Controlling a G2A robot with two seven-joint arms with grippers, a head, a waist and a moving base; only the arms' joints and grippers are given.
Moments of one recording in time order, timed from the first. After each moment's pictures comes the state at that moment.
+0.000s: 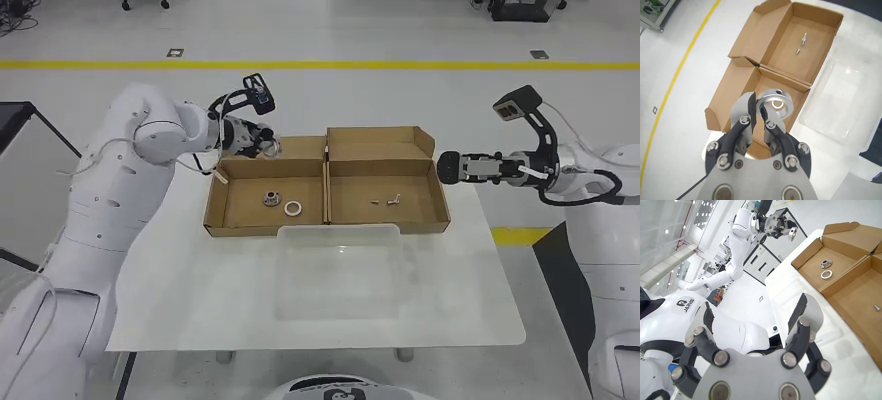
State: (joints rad) left arm 0.61 -1.06 -0.97 -1.31 0.72 -0.76 -1.06; right arm -1.05 -0.93 1.52 -1.48 0.55 -0.28 1.54
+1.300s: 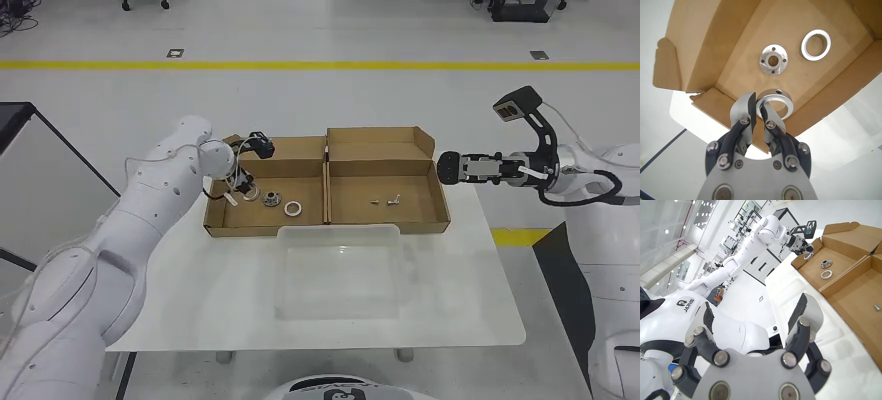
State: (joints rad) left arm 0.45 -1.21 -0.55 -0.76 0.77 -0.59 -1.12; right arm -1.05 -0.93 1.52 -1.48 0.55 -0.28 1.54
